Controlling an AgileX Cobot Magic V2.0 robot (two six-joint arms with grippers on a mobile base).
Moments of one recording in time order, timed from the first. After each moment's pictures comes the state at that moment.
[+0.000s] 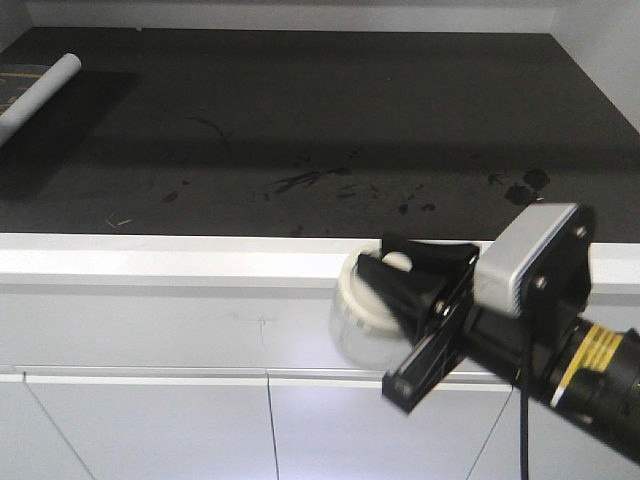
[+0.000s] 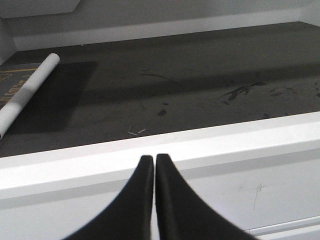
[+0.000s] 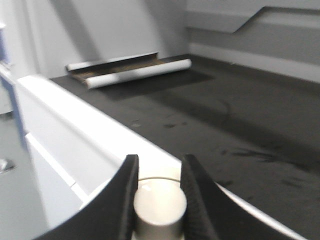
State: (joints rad) left arm -0.14 0.37 -0.35 0.04 0.24 0.01; right arm 0.61 1.09 -0.49 -0.47 -0.48 0.36
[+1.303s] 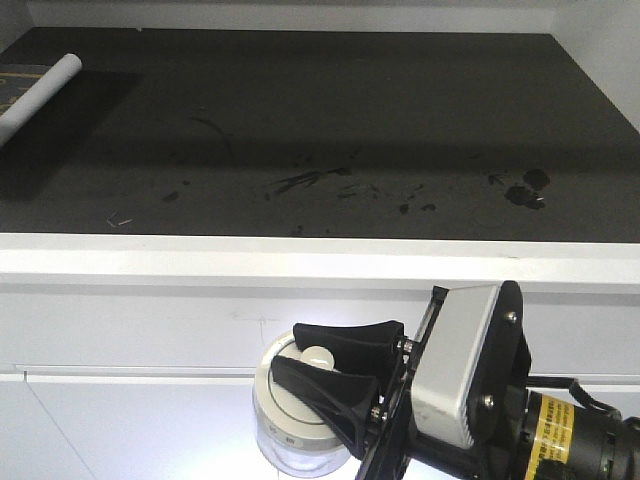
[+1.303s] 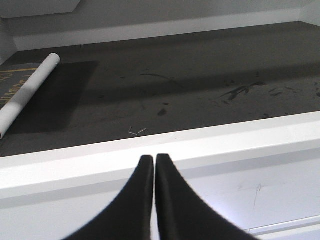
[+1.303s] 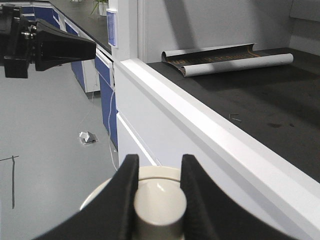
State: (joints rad) left arm -0.14 0.37 -0.35 0.04 0.25 0.01; right arm 0.87 1.09 -0.48 -0.47 -0.46 0.36
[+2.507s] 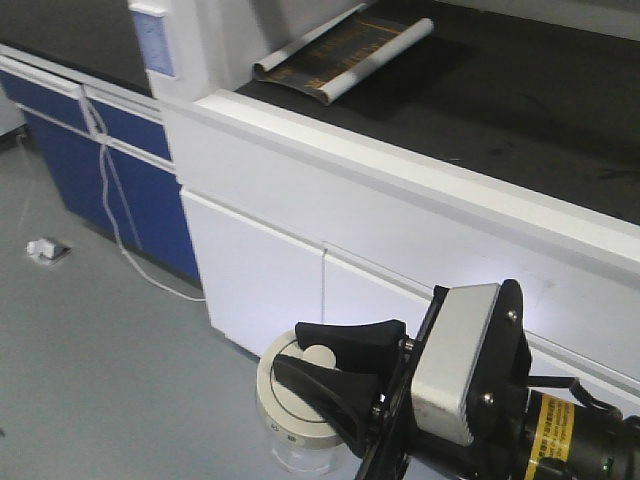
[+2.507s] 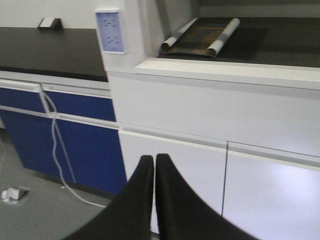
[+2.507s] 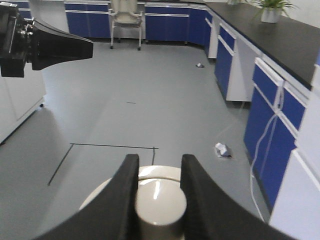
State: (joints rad) left arm -0.14 0.37 -0.35 0.04 0.25 0.01; right arm 0.87 1.09 -0.48 -0.47 -0.45 0.36
